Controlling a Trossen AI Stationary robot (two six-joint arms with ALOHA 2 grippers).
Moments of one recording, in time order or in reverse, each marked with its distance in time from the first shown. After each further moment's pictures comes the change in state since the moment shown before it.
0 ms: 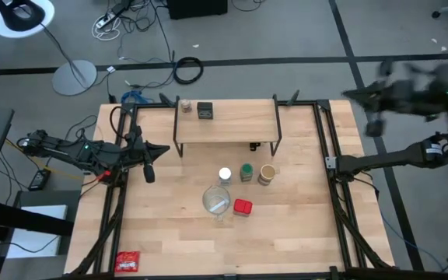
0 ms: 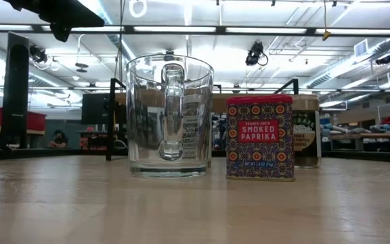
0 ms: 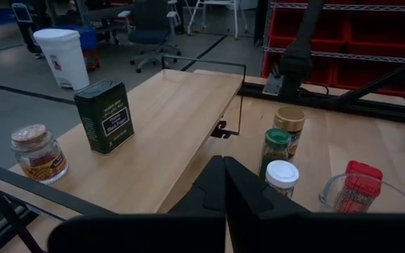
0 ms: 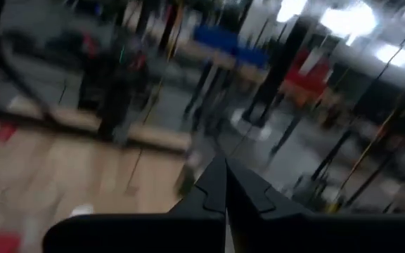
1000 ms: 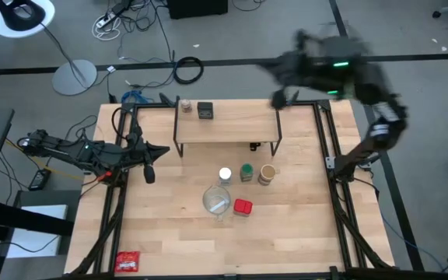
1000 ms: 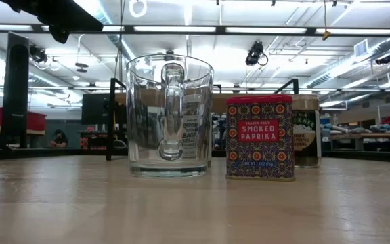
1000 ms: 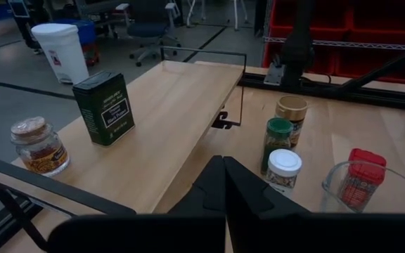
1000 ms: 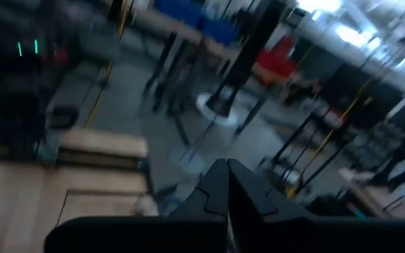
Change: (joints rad) left arm 0.000 0.000 0.000 -0.038 0.006 -0.001; right arm 0.000 0.712 0.536 0.177 0.198 -0.062
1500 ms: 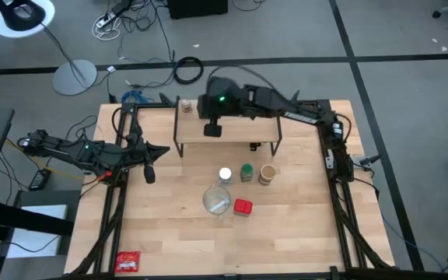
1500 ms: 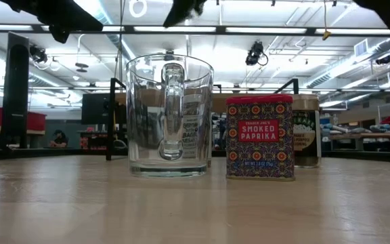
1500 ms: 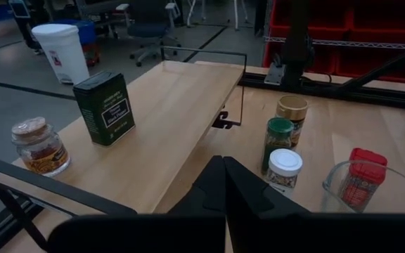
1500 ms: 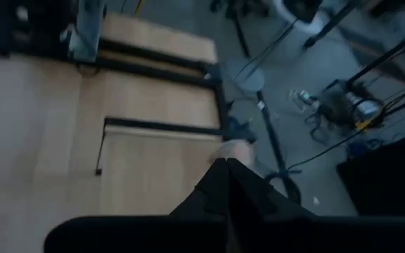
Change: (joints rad) left arm 0.000 0.000 0.000 -0.001 -0.002 0.003; right arm -0.006 0.497 0.000 0.050 -0.063 0.074
